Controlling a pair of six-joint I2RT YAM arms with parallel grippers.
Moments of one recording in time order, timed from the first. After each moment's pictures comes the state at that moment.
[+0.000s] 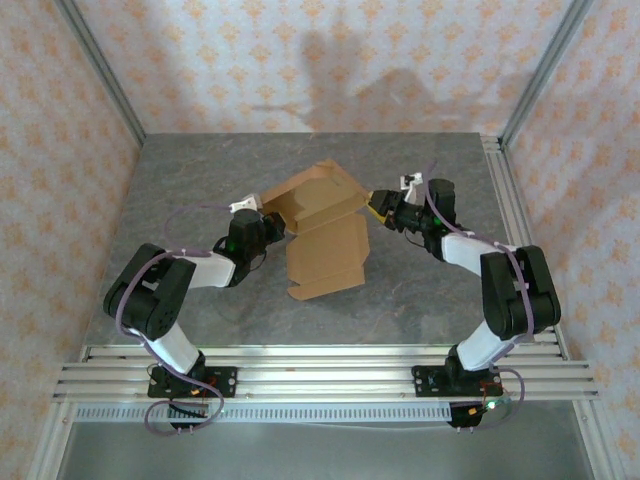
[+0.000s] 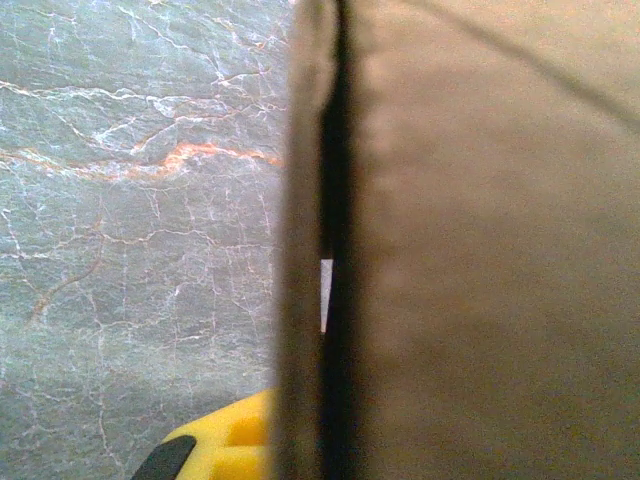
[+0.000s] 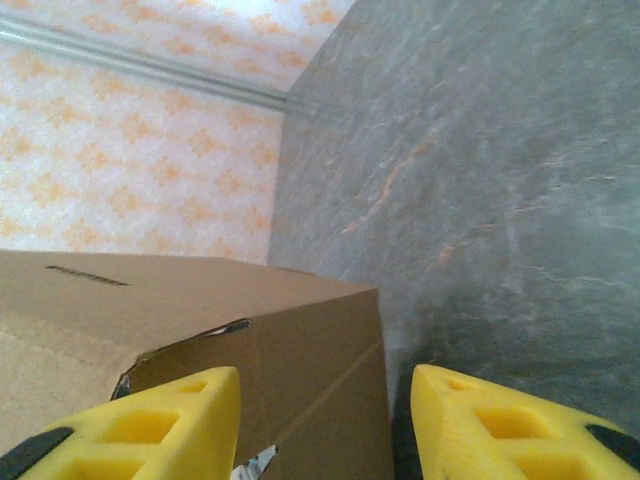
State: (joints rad) left arm -0.35 1.66 0.62 0.60 0.00 -0.80; right arm 0.16 1.61 0.77 0.46 -0.80 0.98
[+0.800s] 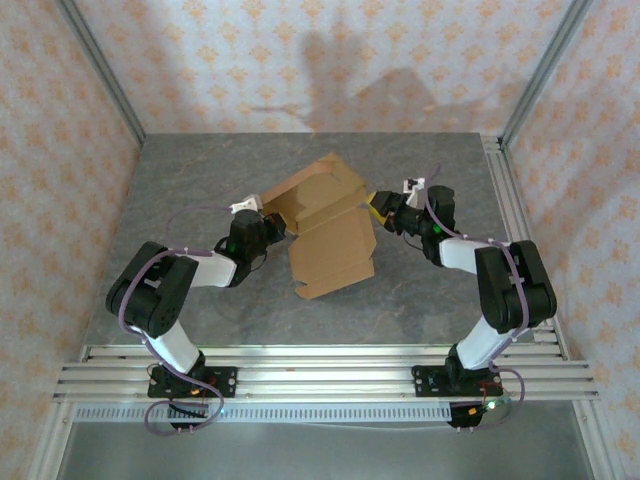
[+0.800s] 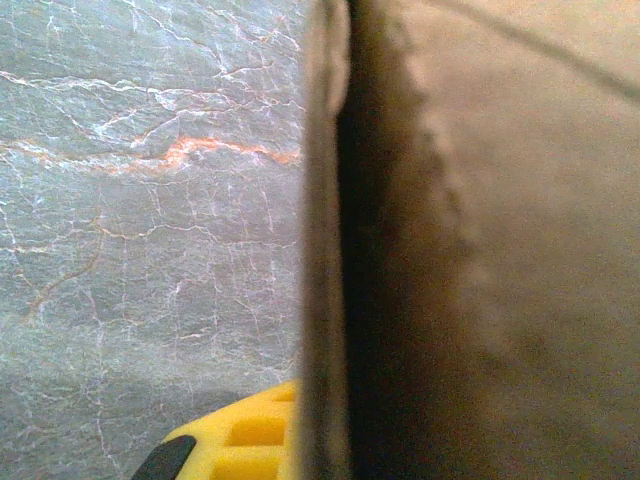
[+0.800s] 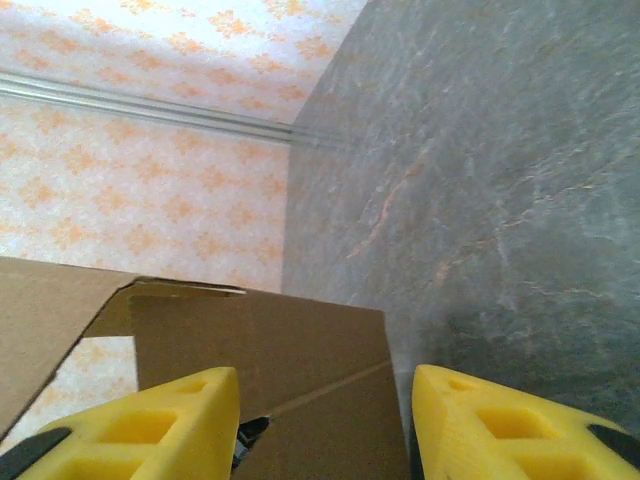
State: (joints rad) left arm -0.35 1.68 0.62 0.62 0.00 -0.81; right arm 0.17 1.66 0.73 0.65 -0.78 1.10
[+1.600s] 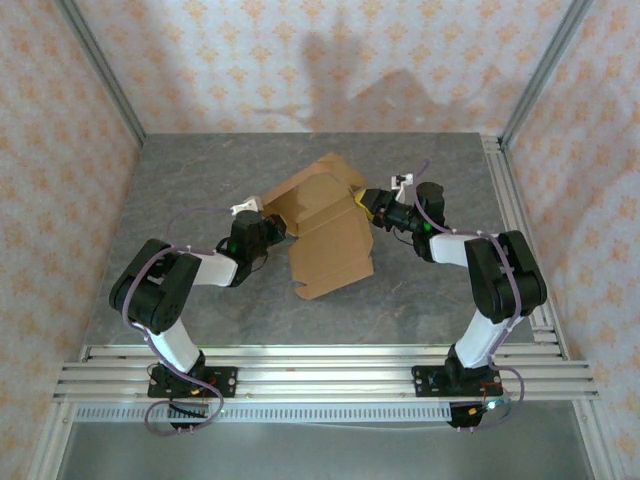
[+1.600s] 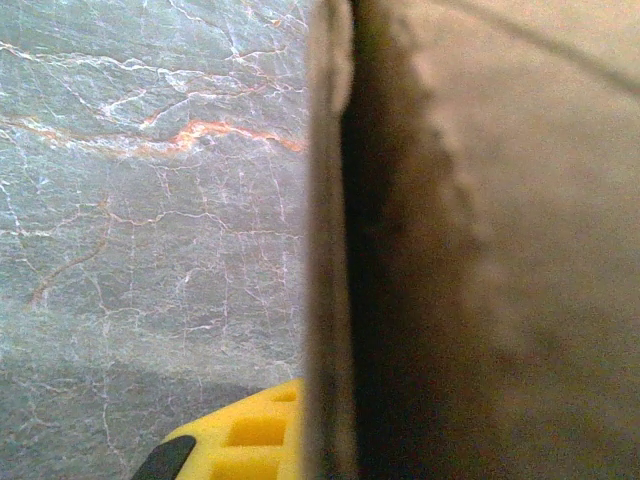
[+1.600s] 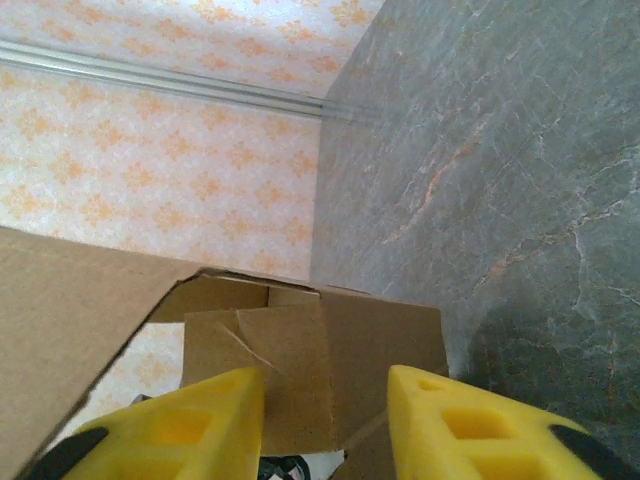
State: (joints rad) left arm -0.35 1.71 0.62 0.63 0.01 -0.83; right arm 0.23 1.74 0.78 0.71 -0.80 1.16
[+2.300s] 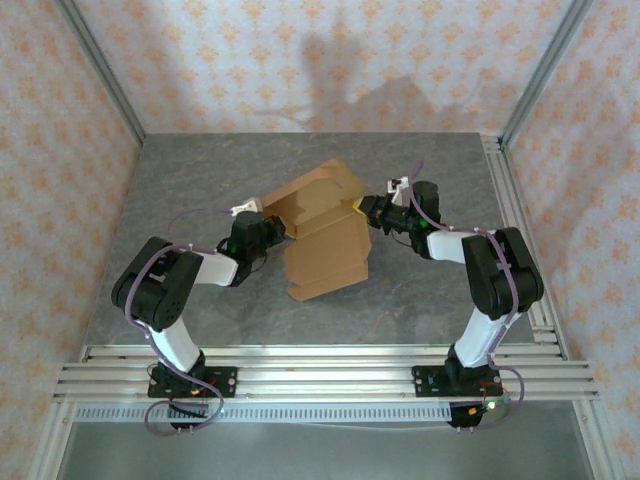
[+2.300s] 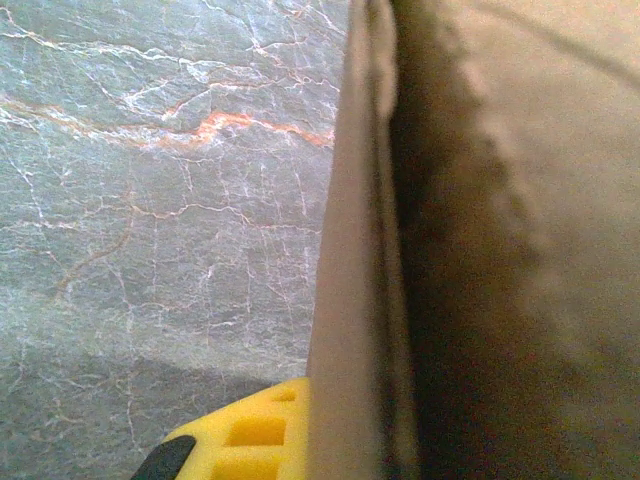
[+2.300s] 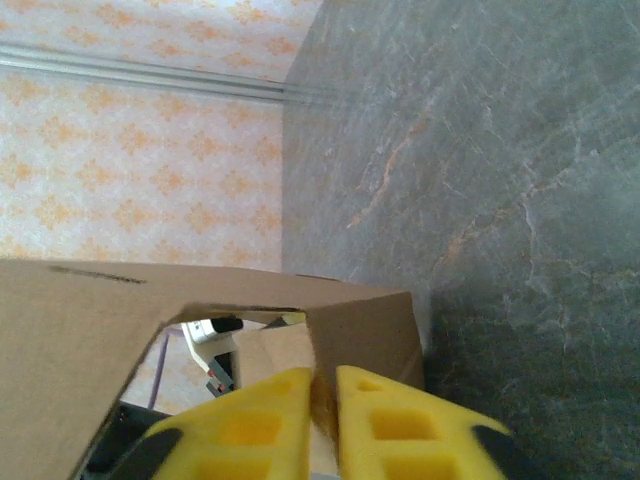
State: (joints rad) left arm -0.34 1.72 0.62 0.63 0.01 -0.83; right arm 0.24 1.76 0.82 0.59 -0.80 1.12
